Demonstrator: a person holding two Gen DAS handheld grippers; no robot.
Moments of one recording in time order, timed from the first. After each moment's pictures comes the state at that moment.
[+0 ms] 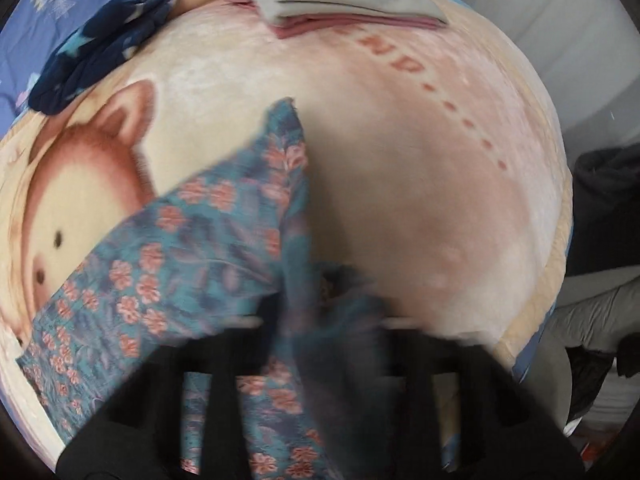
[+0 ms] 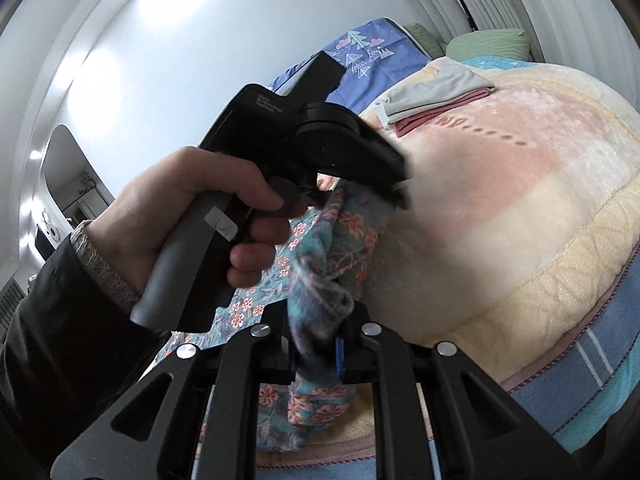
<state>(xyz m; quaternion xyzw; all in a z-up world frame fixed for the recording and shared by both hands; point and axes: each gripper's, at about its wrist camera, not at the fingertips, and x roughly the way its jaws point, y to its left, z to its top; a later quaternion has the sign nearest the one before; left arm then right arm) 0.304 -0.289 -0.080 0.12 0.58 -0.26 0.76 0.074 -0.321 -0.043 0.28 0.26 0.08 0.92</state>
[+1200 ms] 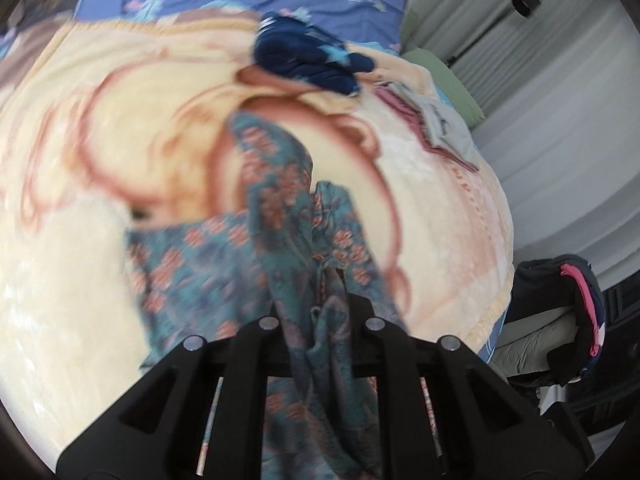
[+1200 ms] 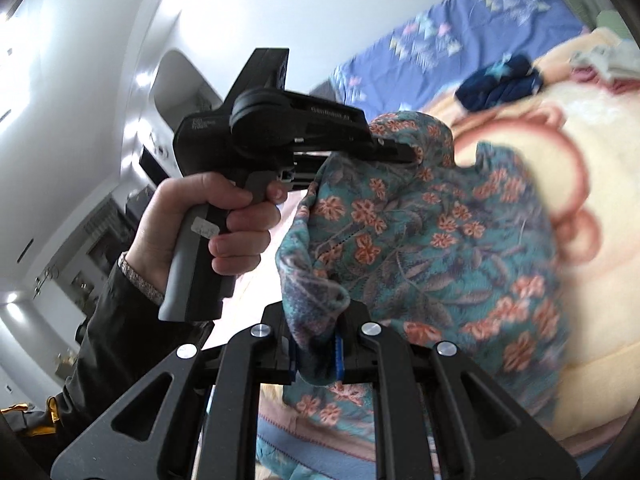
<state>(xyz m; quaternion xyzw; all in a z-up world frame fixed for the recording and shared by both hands) 0.280 0.068 -0.036 -0.14 0.51 -0.25 0.81 0.106 -0.103 -0.020 0.22 0.33 0.34 0.85</state>
